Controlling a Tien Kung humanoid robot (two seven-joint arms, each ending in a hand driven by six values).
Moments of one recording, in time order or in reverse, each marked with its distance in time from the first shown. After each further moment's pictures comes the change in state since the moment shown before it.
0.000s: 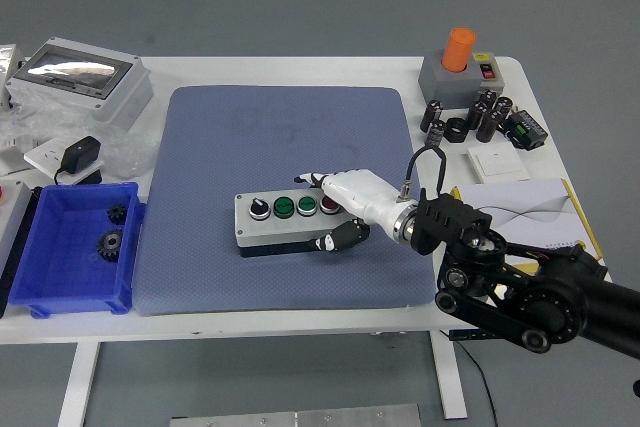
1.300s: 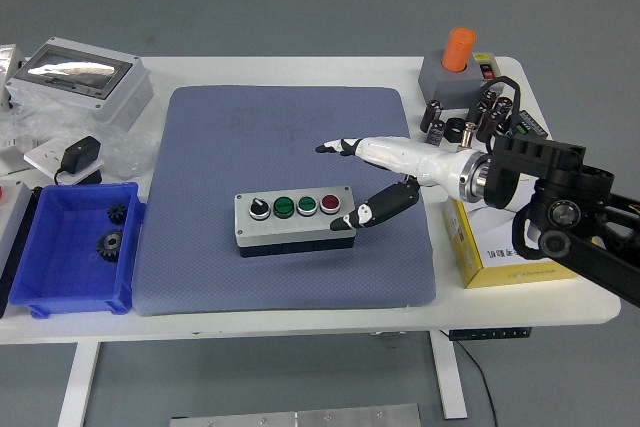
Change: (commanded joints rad) left arm 0.000 0.010 0.006 -0.006 -0.030 -0.013 -0.009; right arm 0.042 -0.268 0.202 0.338 0.304 0.335 -0.028
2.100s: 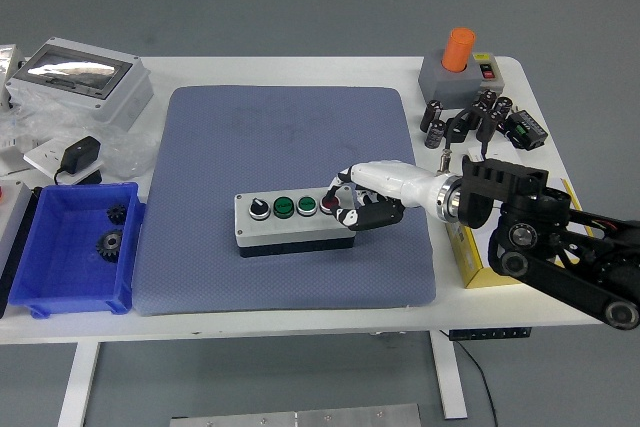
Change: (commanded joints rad) left arm -0.004 -0.001 -0.010 0.002 0.008 -0.010 -0.015; right arm -0.005 0.070 -0.089 -0.106 -0.084 -0.060 -0.030
